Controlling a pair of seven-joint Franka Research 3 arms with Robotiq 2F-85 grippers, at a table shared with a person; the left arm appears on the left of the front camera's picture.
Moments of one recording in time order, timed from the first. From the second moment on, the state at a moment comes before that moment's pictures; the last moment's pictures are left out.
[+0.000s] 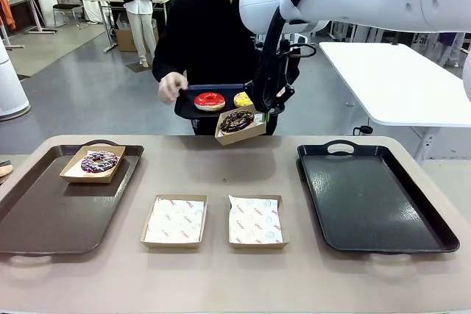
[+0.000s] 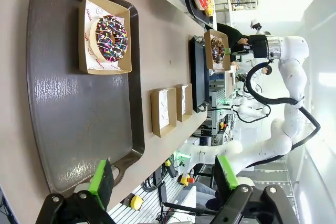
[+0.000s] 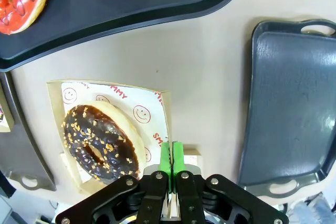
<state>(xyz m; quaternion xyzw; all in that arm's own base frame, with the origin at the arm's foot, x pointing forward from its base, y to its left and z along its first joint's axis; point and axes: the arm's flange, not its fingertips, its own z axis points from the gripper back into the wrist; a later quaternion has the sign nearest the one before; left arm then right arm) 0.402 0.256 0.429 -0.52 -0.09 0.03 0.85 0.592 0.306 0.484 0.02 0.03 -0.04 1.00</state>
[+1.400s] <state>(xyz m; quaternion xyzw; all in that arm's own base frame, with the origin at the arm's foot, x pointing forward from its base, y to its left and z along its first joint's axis) 0.427 0.112 0.527 -0.41 0.01 -0.08 0.91 0.531 0.085 0.528 0.02 -0.03 0.00 1.00</state>
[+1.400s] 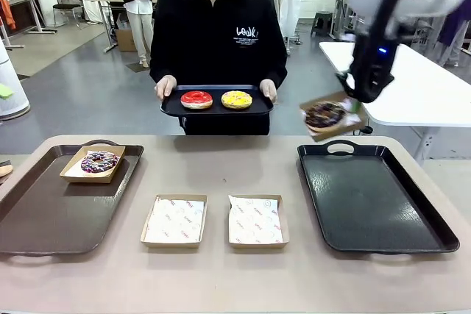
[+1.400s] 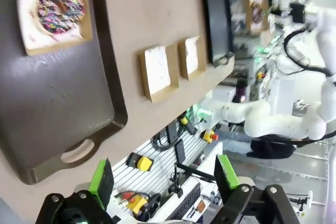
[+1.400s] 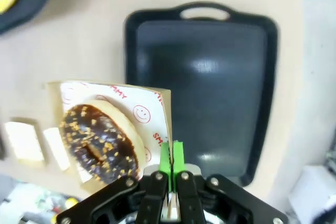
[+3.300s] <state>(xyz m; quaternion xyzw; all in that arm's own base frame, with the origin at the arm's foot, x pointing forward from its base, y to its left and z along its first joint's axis) 0.444 -0.193 0.386 -0.08 -0.01 -0.15 0.99 0.515 0.015 0.427 0.07 0.00 -0.02 1.00</state>
